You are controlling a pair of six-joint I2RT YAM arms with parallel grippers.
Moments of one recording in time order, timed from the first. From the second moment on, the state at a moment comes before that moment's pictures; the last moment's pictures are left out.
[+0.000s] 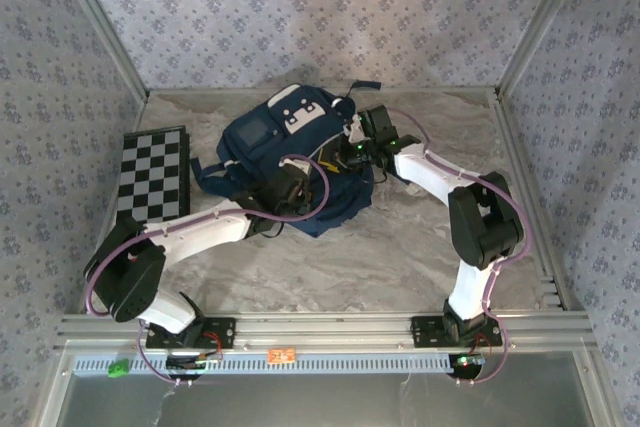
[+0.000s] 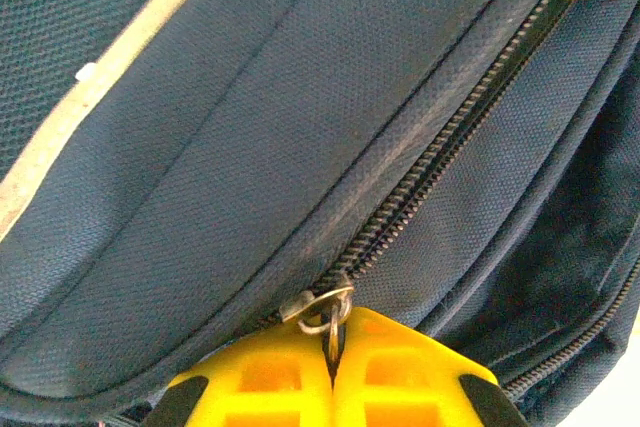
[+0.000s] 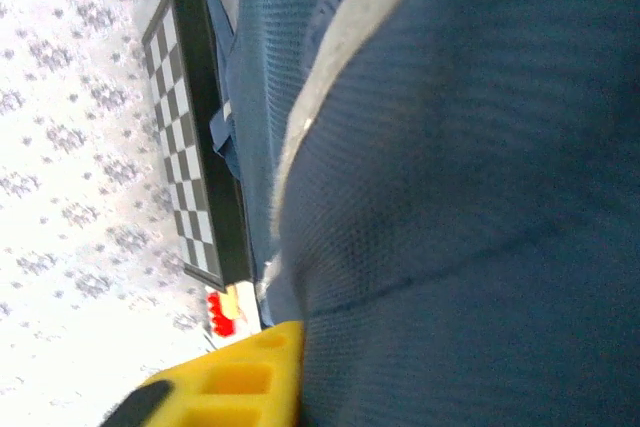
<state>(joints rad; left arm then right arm) -0.82 1.48 0.90 -0.23 -0.20 -0.46 0.46 1.82 1.31 -0.24 -0.63 0.90</state>
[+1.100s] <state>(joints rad) -0.35 1.32 0.72 -0.13 0.07 -0.37 0.48 1.79 1.26 -0.13 -0.65 0.92</state>
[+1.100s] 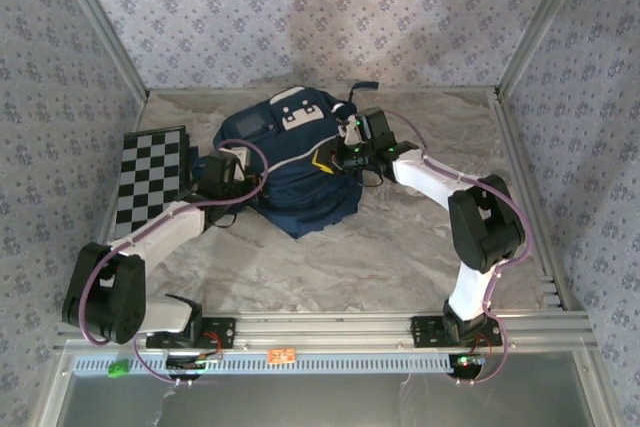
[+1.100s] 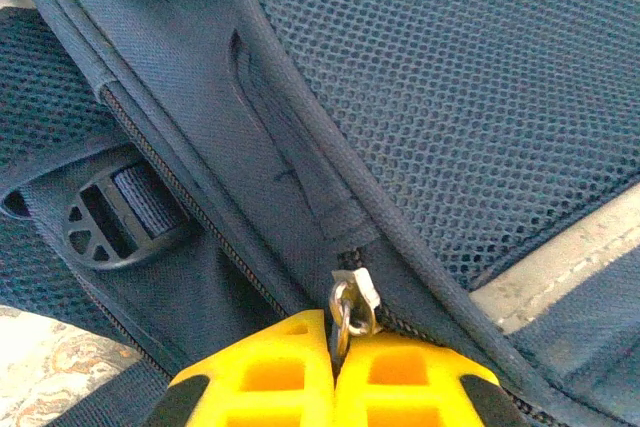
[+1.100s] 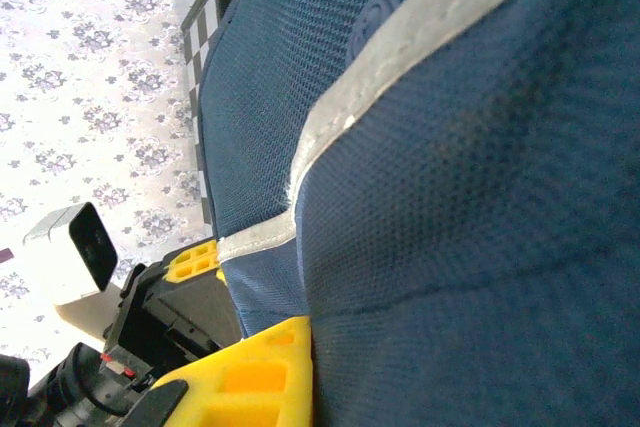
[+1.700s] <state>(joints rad) -0.25 1.24 0.75 -0.25 0.02 -0.43 0.43 1.63 1.24 -0.37 -0.55 0.76</state>
